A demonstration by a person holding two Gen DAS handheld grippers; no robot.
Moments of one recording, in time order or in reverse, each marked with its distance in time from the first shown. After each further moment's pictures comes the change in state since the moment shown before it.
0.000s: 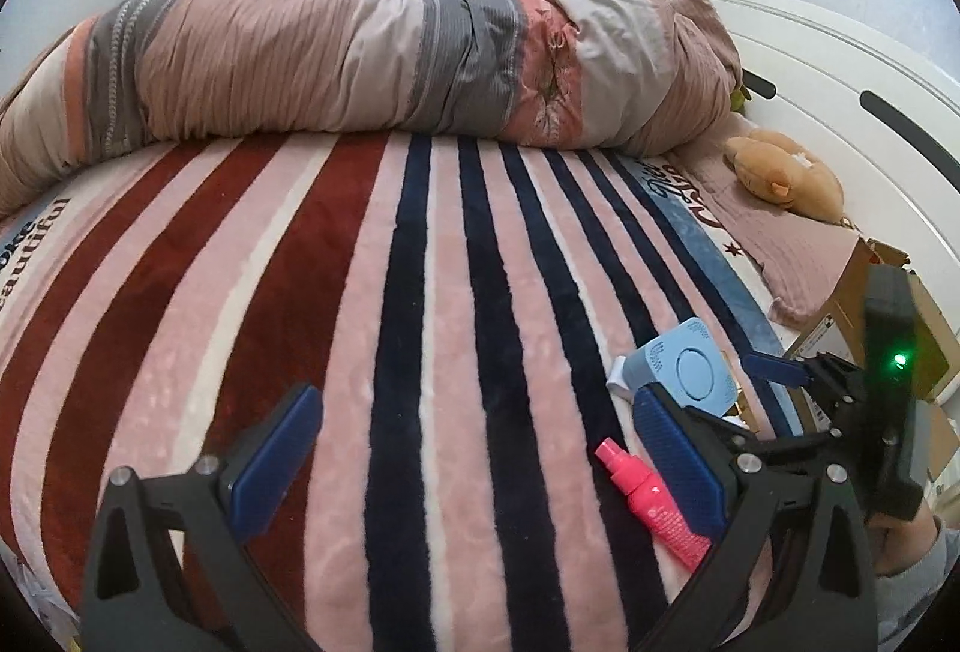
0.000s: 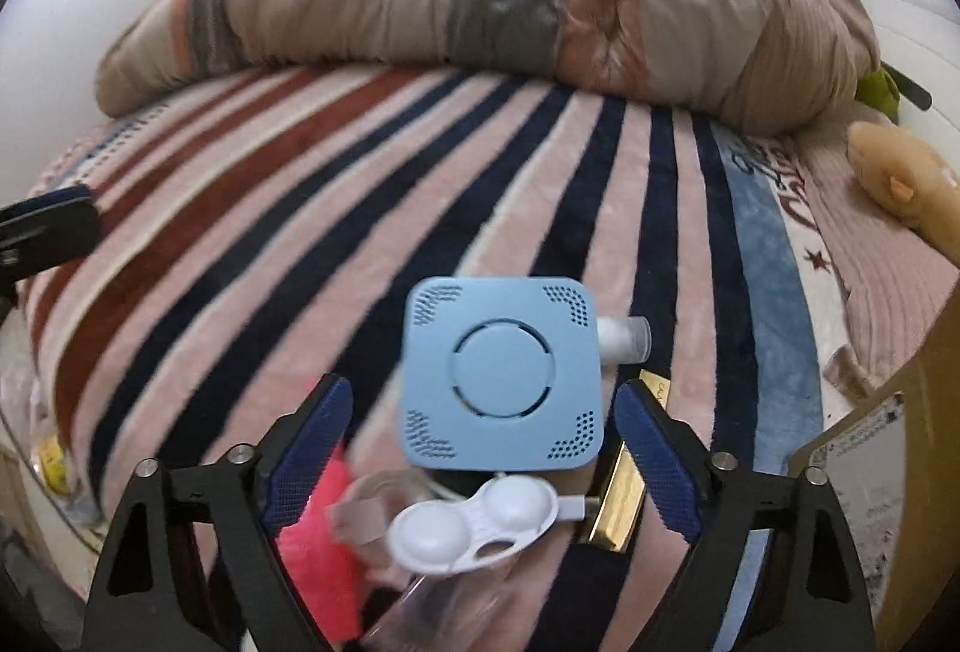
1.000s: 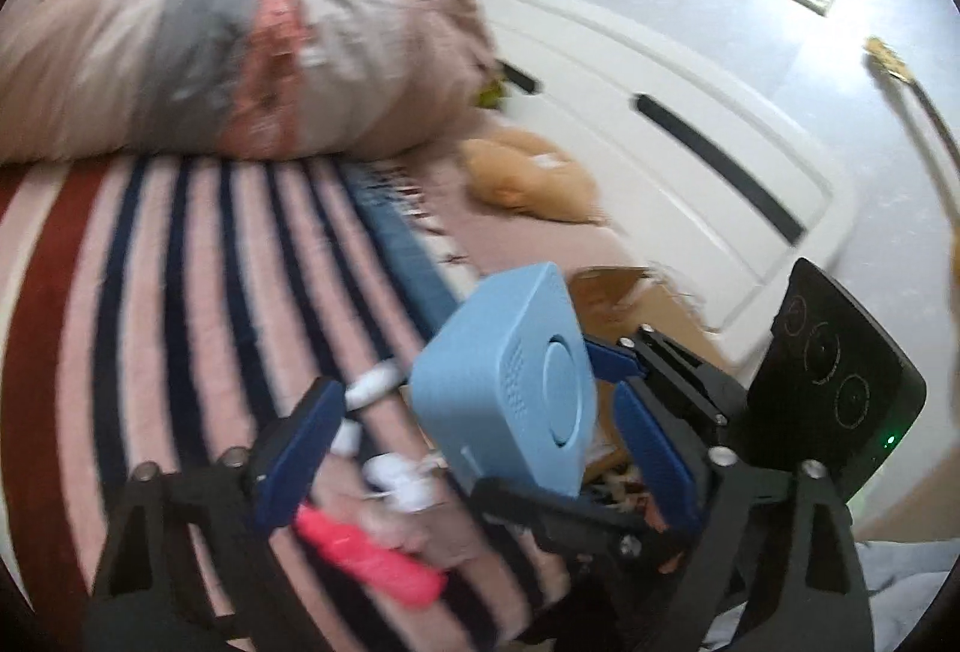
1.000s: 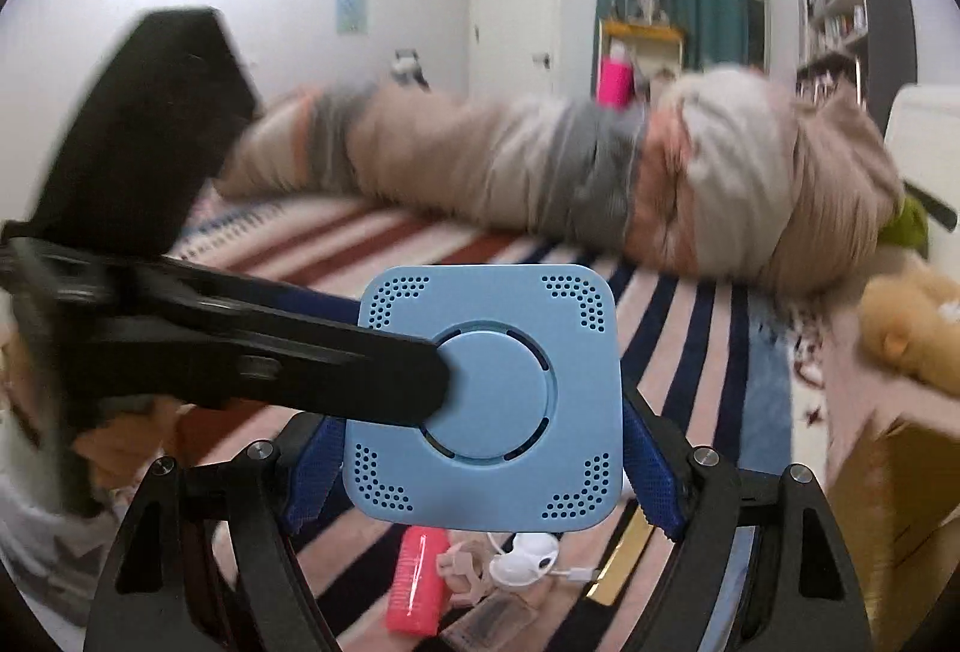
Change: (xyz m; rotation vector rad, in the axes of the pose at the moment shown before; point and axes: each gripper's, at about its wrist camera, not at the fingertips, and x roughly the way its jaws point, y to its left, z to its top) left arm -0.025 -0.099 0.064 0.085 0.057 -0.672; right arm -0.155 0.013 0.015 -0.136 -0.403 0.173
